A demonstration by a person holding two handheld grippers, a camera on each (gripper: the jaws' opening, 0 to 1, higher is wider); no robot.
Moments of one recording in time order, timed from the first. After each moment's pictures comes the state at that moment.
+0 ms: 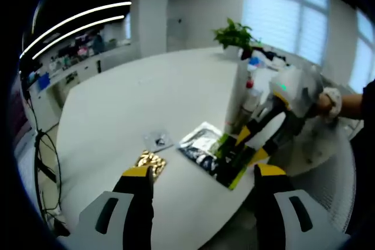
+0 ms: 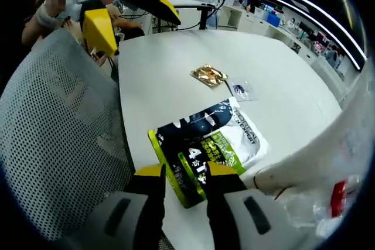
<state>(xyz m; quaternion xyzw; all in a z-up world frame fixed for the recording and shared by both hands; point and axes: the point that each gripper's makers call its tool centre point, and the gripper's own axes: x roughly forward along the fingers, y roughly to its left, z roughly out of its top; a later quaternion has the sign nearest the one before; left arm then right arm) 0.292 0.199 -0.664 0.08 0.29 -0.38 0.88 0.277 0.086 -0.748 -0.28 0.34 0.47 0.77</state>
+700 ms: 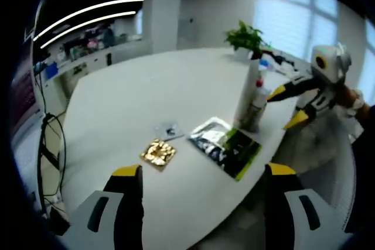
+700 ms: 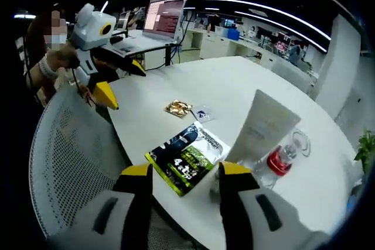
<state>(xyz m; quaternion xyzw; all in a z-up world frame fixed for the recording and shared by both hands) 0.287 0.222 -0.675 0.07 0.30 -0.35 0.88 0.264 0.042 -0.662 -0.20 0.28 0.36 0.87</state>
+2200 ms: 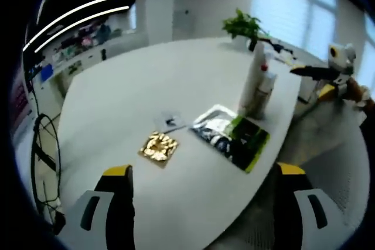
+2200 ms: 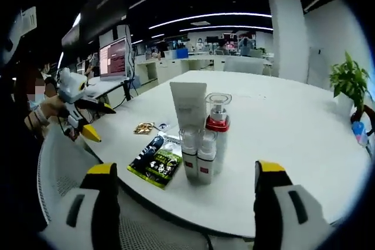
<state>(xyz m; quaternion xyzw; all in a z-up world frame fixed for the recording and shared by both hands) 0.312 0.223 -0.710 0.09 0.33 -0.36 0.87 0.254 -0.029 -0.658 -0.05 0.23 0.25 0.94</state>
